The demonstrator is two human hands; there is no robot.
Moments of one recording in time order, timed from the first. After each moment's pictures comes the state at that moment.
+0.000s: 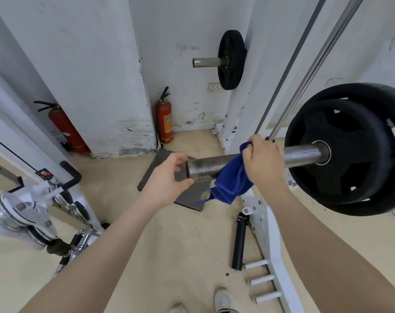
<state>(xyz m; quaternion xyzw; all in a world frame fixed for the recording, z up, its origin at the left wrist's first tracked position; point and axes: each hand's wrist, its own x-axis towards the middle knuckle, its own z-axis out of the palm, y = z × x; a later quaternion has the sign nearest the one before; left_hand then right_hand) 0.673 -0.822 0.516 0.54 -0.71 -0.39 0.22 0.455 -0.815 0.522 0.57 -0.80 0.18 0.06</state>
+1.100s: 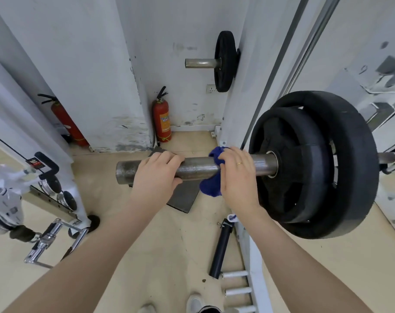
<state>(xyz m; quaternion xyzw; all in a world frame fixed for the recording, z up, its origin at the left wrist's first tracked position) 0.534 -0.800 0.531 0.57 -0.81 -0.05 0.12 0.347 -0.792 0.487 0.72 -0.62 0.33 0.05</state>
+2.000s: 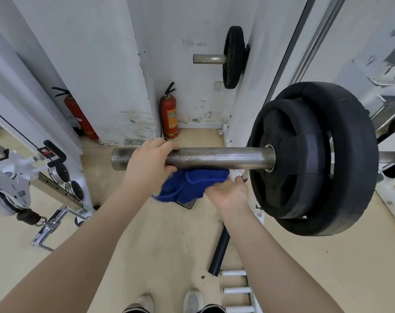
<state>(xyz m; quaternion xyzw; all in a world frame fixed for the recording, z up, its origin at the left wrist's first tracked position) 0.529 -0.799 0.534 0.61 -0.77 -0.08 0.14 0.362 -0.777 0.482 -0.19 -0.34 0.60 -0.70</state>
